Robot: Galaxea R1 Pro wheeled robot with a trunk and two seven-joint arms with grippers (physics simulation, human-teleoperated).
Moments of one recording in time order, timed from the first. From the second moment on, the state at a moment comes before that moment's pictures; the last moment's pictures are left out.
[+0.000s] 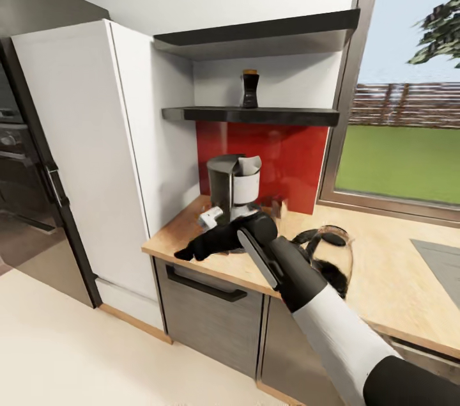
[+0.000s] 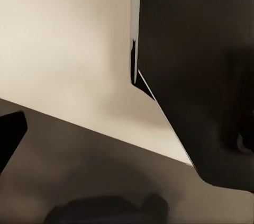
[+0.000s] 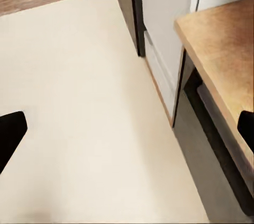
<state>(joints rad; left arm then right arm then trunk) 0.02 0.07 0.01 -0.02 0.01 0.06 0.00 -0.89 0.17 0.54 -1.19 -0.18 1.00 0.49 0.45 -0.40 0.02</state>
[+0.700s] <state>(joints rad) 0.02 0.07 0.00 -0.02 0.00 0.06 0.01 -0.68 0.17 0.77 -0.11 -0.16 0.48 0.50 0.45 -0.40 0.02</state>
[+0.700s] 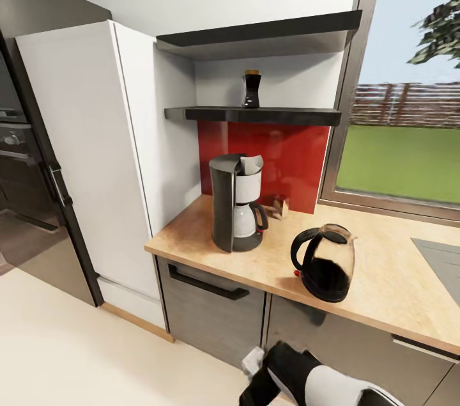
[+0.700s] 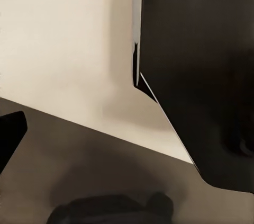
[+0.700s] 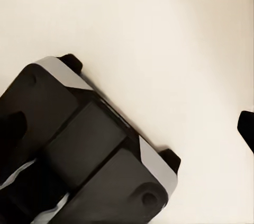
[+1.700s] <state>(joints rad) 0.02 0.06 0.00 -0.08 0.01 -0.06 0.01 -0.19 -0.02 0.39 -0.03 -0.52 0.10 0.13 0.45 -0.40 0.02</state>
